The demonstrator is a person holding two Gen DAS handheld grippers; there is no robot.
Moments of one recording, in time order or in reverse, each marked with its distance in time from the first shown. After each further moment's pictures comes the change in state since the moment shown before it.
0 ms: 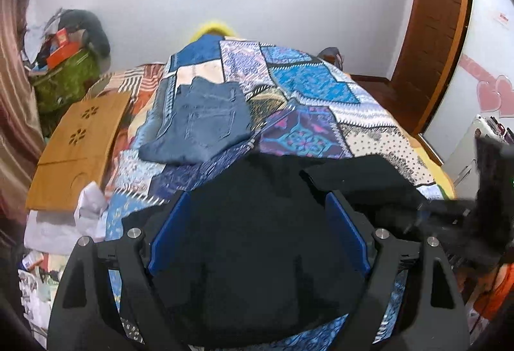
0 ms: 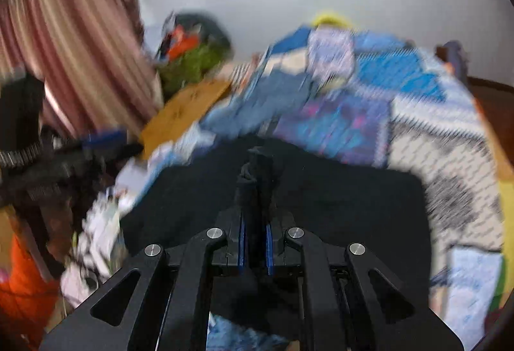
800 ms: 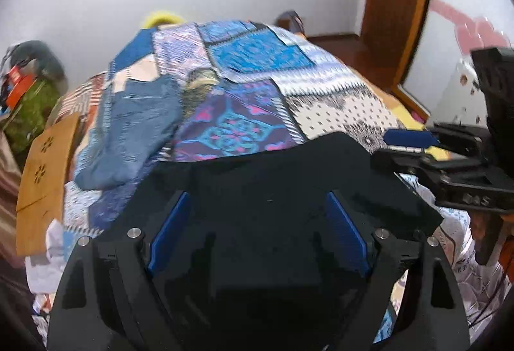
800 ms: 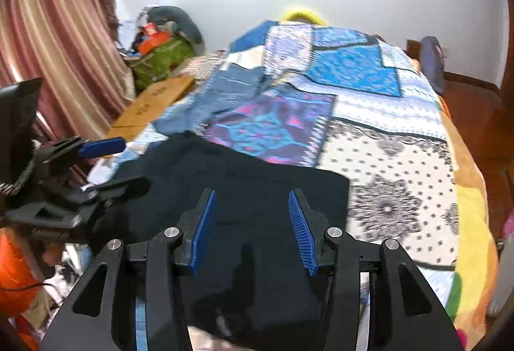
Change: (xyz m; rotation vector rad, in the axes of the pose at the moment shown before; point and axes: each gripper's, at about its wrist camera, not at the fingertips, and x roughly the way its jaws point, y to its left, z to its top) left arm 0.083 -0.115 0.022 0.223 0.137 -0.077; right arm -0.025 -0.087 0.025 0.018 0.003 -0.130
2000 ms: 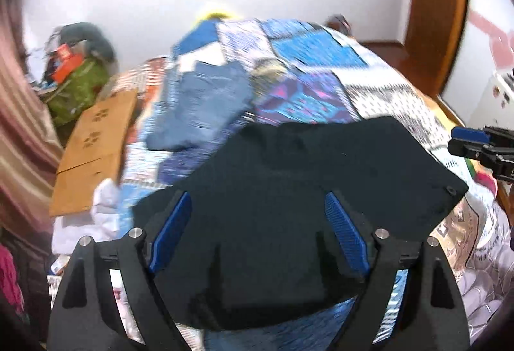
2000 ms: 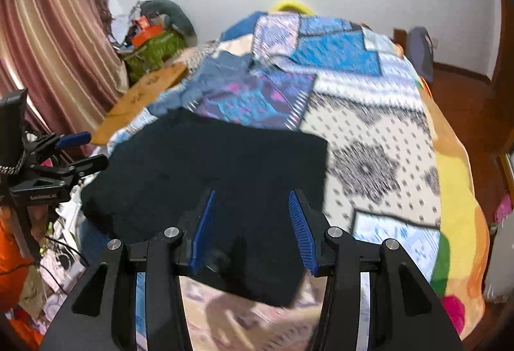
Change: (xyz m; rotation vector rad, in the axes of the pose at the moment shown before) left arm -0.080 0.064 -0.060 -0.128 -0.038 0.208; right arm -0.036 0.006 -0.033 0.013 0.013 -0.017
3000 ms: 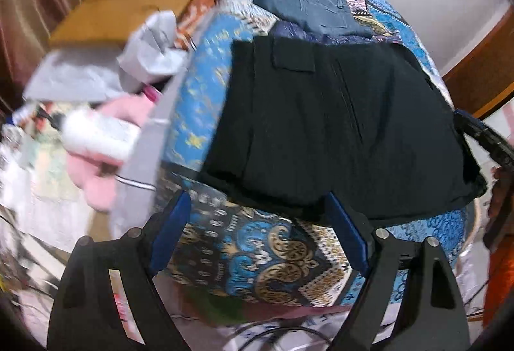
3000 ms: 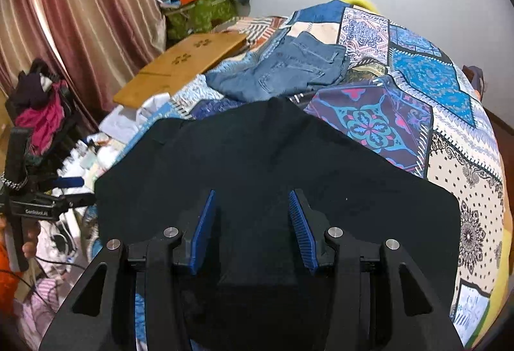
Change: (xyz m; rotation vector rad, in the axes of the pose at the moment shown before) left arm 0.046 0.164 -0.153 -0.487 0.283 -0.148; right arm 0.107 0.134 0.024 -0.239 0.116 0.049
